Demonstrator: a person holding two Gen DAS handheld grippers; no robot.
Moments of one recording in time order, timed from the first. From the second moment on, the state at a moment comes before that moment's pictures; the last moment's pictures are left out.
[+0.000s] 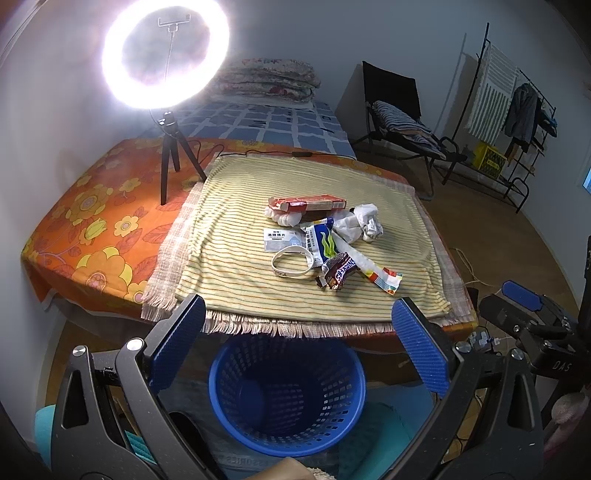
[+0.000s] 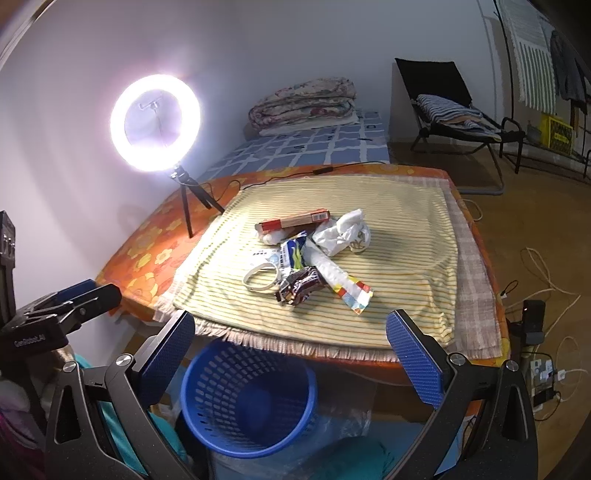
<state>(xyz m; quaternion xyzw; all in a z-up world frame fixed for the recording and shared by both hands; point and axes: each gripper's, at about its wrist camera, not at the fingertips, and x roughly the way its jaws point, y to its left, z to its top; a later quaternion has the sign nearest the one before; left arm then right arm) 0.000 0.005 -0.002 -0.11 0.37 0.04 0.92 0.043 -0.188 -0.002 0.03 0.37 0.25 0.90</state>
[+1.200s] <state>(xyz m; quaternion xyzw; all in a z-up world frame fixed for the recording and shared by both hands) 0.077 0.021 -0.075 -0.08 0.45 0.02 0.89 0.096 -0.186 -0.052 -0.03 0.41 0.21 0.89</state>
